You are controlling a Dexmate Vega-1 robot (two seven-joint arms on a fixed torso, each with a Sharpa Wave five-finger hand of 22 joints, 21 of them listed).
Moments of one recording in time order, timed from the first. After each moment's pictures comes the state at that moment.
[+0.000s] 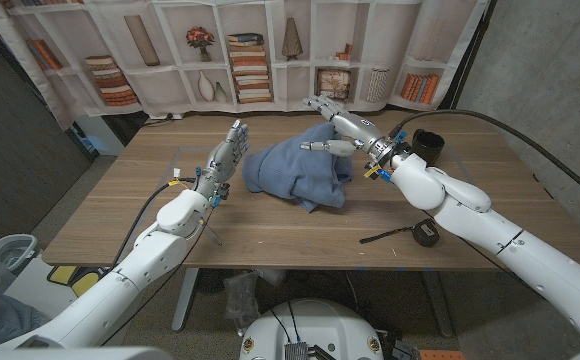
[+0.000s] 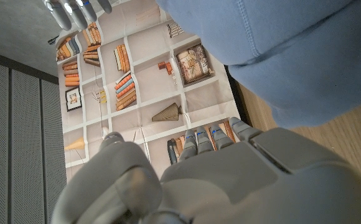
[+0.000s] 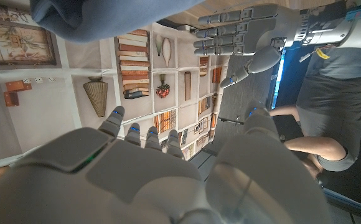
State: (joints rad) left arm 1.02 0.62 0.34 -1.60 -0.64 -0.27 0.02; left_hand 0.35 0.02 -0.09 0.10 0.41 -0.01 0.02 0.21 0.18 -0.02 -0.04 0.21 0.18 -0.07 -0.01 0.19 0.18 -0.07 -0.04 0.20 0.17; right arm -0.85 -0.75 -0.52 -1.89 -0.47 0.24 -0.13; right_hand 0.43 -0.13 0.21 -0.15 0.37 -0.06 -0.04 0.18 0.19 -0.12 0.08 0.18 0.19 -0.14 0.14 0.18 0.18 -0.03 0.20 0.19 0.18
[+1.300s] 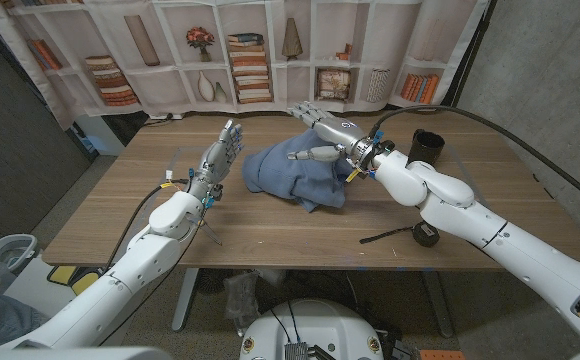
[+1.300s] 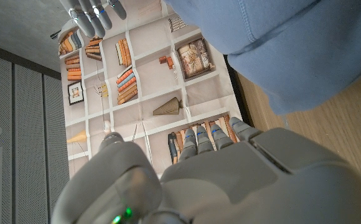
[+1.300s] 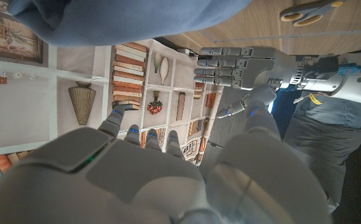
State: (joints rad) left arm 1.04 0.63 0.31 -1.59 -0.67 -0.30 -0.01; left_hand 0.35 0.02 -0.09 0.10 0.41 0.00 0.02 0.21 0.18 -0.02 -0.04 0.21 0.18 -0.06 -0.01 0.19 0.18 -0.07 -0.04 0.20 0.17; right arm -0.76 -0.73 -0.63 -1.91 -0.63 0.12 -0.05; right_hand 0.43 -0.13 0.19 -0.14 0.39 -0.07 -0.03 0.18 0.19 -0.15 0.08 0.18 0.19 -0.16 0.16 0.18 0.18 -0.03 0.21 0.19 0.18
